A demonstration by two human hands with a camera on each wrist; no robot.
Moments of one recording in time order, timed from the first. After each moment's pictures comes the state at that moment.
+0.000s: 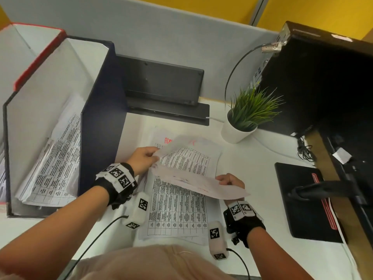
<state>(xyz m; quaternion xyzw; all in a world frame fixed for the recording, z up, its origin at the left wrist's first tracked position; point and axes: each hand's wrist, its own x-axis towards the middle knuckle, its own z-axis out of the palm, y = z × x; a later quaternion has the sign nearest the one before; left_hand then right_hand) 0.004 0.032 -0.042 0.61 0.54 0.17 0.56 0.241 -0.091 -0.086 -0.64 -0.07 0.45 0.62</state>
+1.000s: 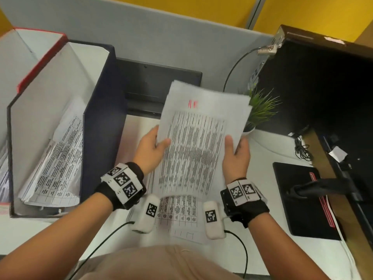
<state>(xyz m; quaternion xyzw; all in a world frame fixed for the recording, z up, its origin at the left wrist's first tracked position) 0.025 0.015 0.004 0.65 0.45 0.36 0.50 0.210 -0.056 0.004 -0.67 -0.29 0.23 0.65</state>
